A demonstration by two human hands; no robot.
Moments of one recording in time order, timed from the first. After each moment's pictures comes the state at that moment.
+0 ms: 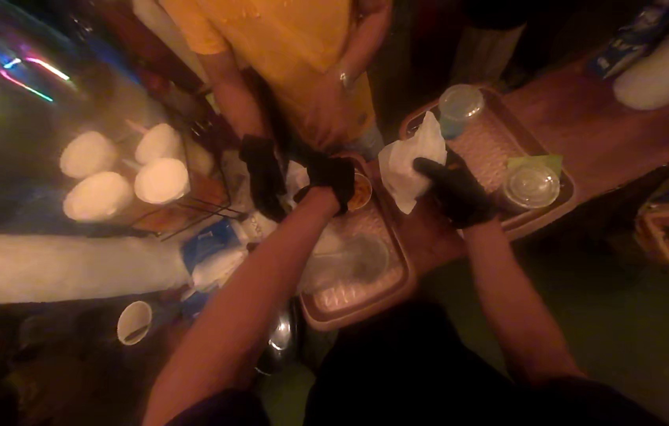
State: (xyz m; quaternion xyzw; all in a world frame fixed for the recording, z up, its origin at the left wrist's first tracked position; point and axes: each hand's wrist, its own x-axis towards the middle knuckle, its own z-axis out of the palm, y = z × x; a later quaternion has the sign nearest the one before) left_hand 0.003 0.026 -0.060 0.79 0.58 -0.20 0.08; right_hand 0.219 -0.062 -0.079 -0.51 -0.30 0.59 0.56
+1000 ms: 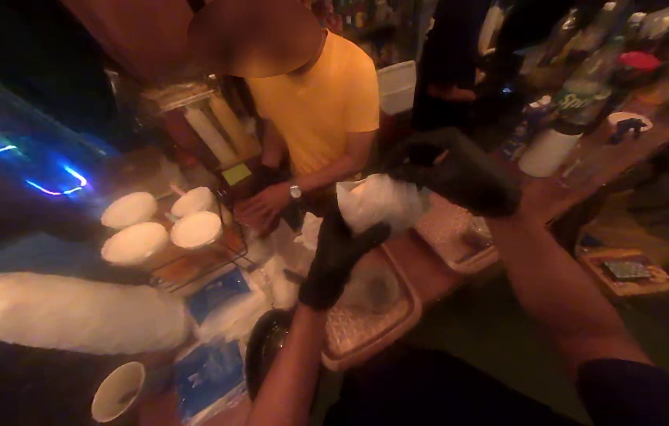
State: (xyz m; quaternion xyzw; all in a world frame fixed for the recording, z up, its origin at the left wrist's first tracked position) left_hand -0.054 -0.094 0.039 0.60 0.33 0.47 0.56; right_hand 0.187 -0.077 0.117 -0.34 -0.76 0.33 0.44
